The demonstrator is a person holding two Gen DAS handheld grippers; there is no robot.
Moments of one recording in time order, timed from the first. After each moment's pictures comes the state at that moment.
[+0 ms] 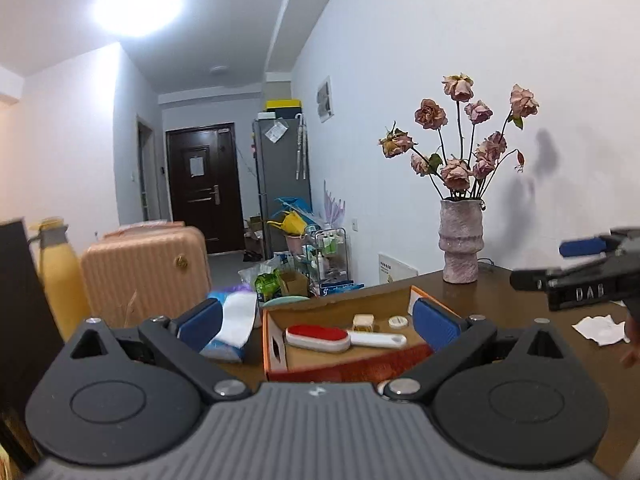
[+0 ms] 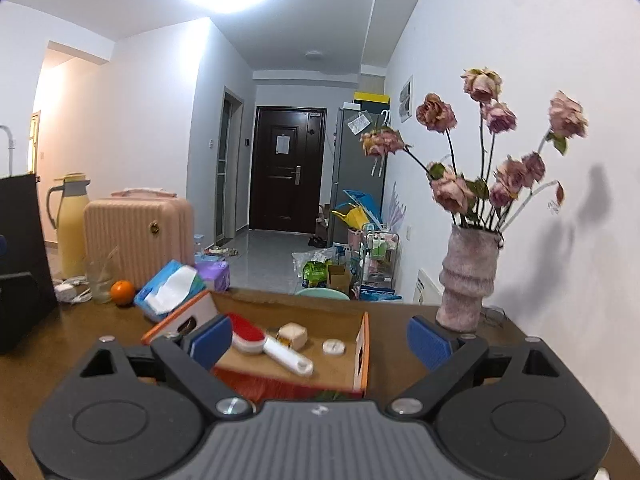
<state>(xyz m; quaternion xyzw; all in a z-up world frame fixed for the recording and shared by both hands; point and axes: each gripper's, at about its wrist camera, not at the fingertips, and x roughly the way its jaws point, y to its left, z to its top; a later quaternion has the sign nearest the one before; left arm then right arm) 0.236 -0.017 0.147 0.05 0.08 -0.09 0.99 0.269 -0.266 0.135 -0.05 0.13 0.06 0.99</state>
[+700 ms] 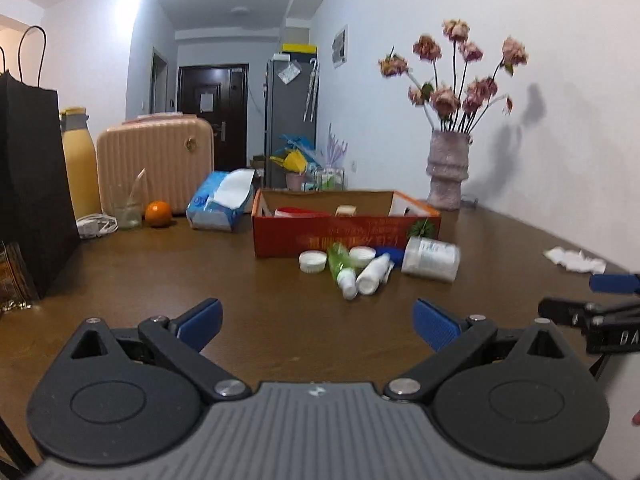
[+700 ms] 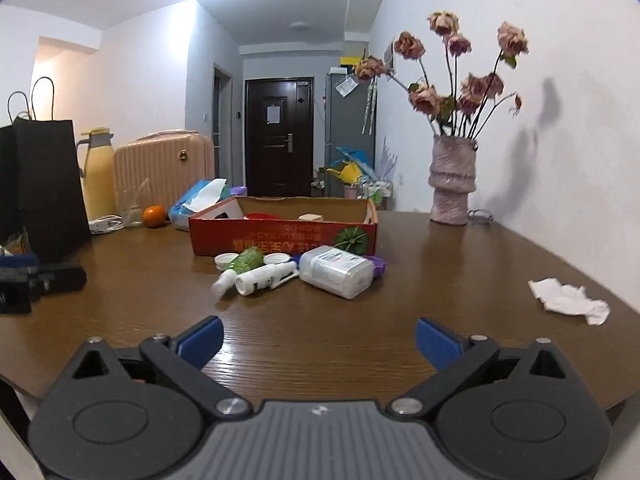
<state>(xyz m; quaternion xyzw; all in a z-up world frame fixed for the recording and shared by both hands) 0.137 -0.004 0.025 0.01 0.17 -0.08 0.98 0.127 -0.255 0.019 -0.01 0.19 0.05 0.98</state>
